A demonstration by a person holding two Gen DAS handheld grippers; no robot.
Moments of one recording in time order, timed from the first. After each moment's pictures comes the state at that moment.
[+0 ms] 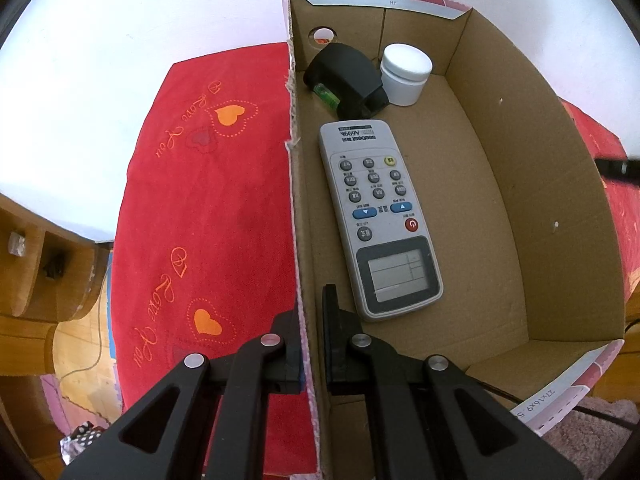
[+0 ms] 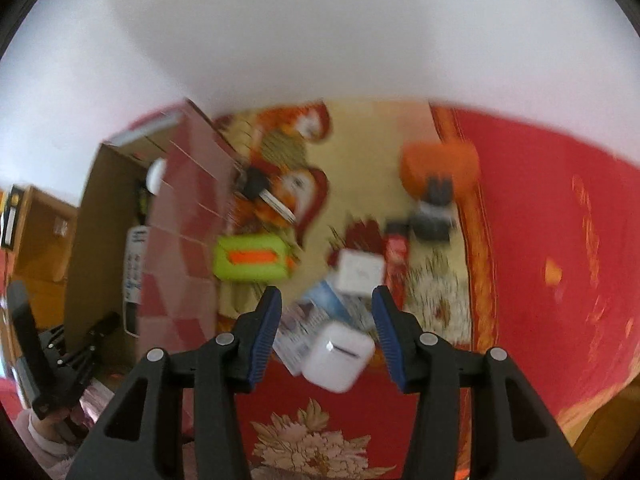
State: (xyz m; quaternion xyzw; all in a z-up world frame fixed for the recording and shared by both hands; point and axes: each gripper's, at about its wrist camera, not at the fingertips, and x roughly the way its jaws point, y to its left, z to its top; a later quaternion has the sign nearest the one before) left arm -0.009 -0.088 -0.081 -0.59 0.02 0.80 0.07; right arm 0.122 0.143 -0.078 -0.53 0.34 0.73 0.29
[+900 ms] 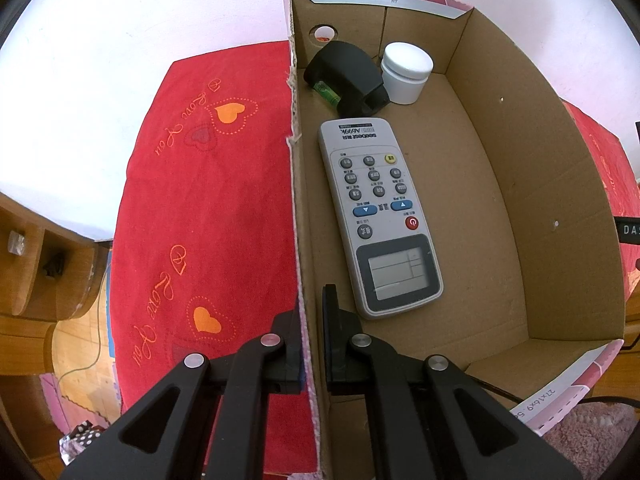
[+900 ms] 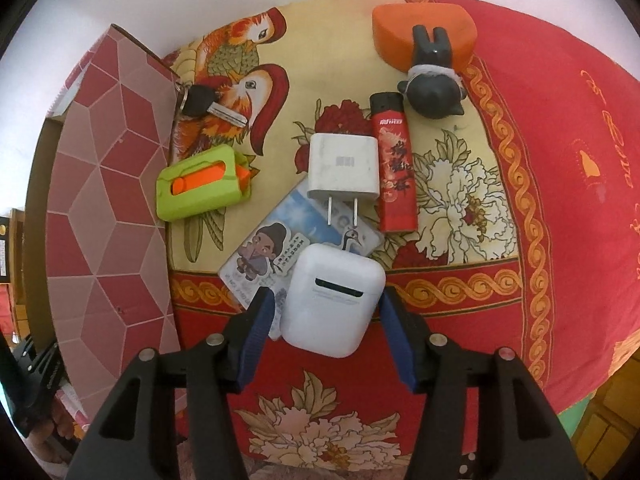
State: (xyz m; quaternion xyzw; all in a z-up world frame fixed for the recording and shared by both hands) left arm -0.006 -0.087 -0.080 -0.60 0.02 0.80 0.07; right arm 0.132 0.112 -0.137 -0.56 0.38 0.67 0.31
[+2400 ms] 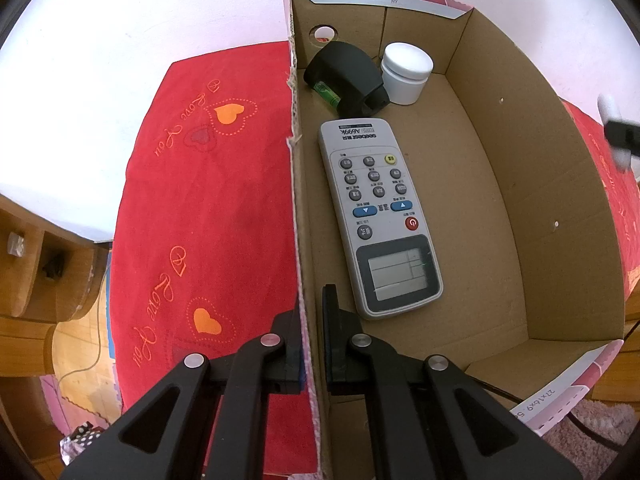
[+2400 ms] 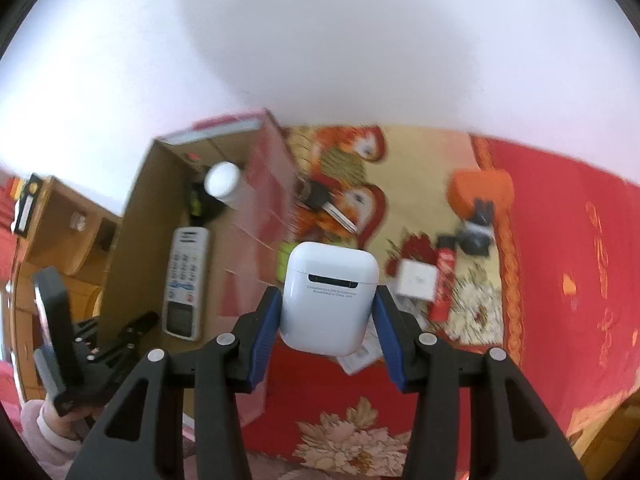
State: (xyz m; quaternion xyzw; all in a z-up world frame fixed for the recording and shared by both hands) left arm -0.003 -0.083 -0.080 -0.60 0.02 0.80 0.07; right arm 0.070 0.099 -0.035 -0.49 0.30 0.78 0.26
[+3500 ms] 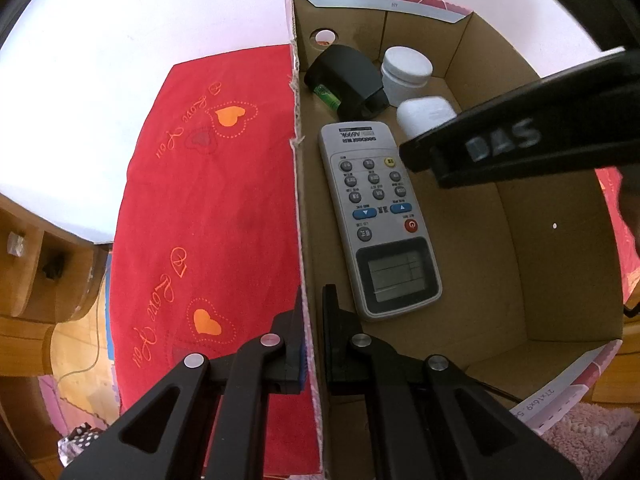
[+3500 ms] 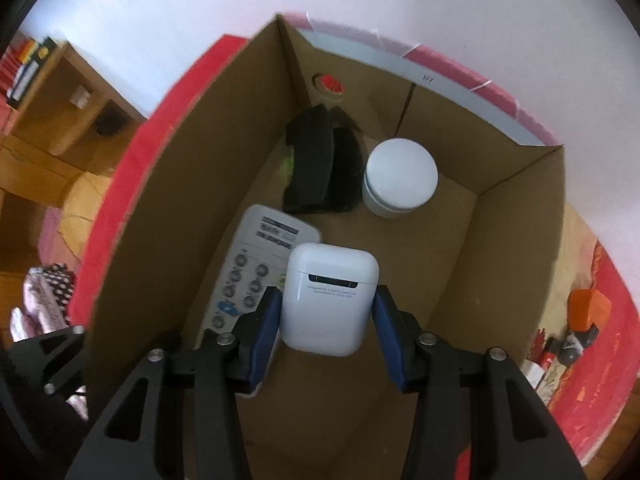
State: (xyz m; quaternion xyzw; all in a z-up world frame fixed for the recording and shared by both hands) left arm 0.000 -0.081 -0.075 -0.59 0.02 0.80 0.08; right arm -0.092 0.038 -0.110 -0.64 0.16 0.73 0.18
